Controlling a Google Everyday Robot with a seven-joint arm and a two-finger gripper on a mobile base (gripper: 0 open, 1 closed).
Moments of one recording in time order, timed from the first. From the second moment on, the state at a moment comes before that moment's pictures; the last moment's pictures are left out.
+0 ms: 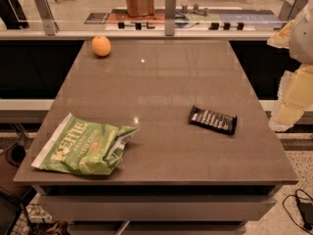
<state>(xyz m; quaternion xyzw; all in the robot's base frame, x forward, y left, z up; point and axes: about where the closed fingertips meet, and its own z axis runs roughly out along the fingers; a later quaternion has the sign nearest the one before) 0.438 -0.213 0.988 -0.60 0.78 -0.05 0.18</state>
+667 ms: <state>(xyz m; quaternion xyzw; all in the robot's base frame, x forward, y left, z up) 0.442 -0.215 0.984 -0.60 0.78 -0.03 0.18</state>
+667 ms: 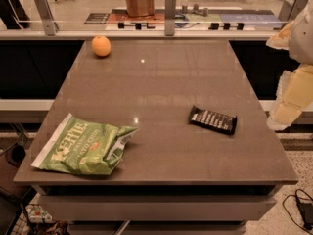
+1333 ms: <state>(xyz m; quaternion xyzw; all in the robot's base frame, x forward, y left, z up) 0.459 -0.220 0.932 -0.55 0.81 0.05 0.22</state>
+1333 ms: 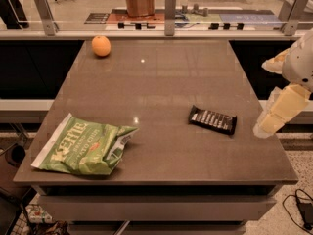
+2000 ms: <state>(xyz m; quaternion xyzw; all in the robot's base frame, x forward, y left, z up) 0.478 -0.207 0.877 -0.49 0.81 0.12 0.28</state>
